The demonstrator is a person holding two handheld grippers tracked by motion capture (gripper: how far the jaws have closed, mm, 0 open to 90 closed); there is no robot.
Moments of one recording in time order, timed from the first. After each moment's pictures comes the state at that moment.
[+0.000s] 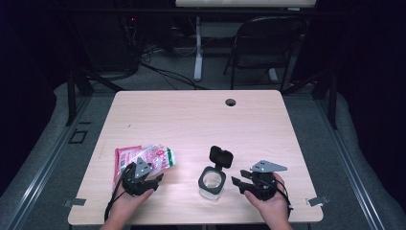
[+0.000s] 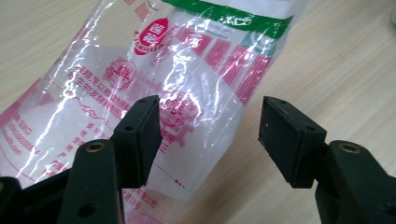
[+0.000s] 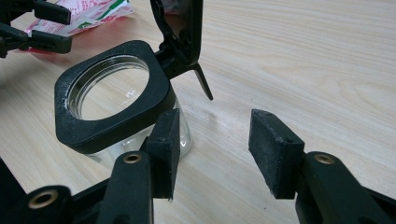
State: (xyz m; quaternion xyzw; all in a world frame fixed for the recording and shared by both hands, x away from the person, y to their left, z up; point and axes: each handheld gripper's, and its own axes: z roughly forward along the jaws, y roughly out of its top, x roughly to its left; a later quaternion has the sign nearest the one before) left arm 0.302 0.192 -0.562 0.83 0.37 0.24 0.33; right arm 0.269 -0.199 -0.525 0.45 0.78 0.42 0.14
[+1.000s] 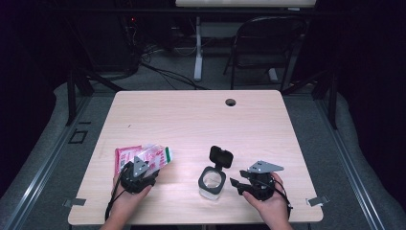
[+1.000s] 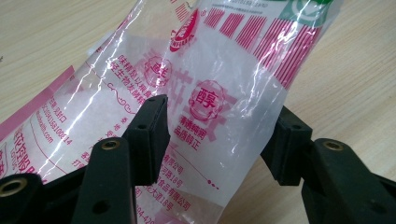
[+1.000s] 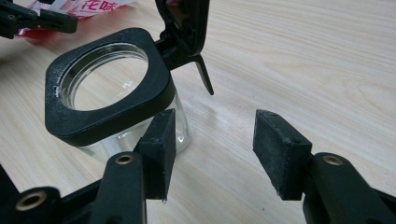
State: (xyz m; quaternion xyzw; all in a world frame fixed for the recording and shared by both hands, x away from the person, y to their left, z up) left arm 0.309 0.201 -0.572 0.81 0.40 0.26 0.33; right arm 0.271 -0.197 -0.530 0.44 0.79 0.41 0.14
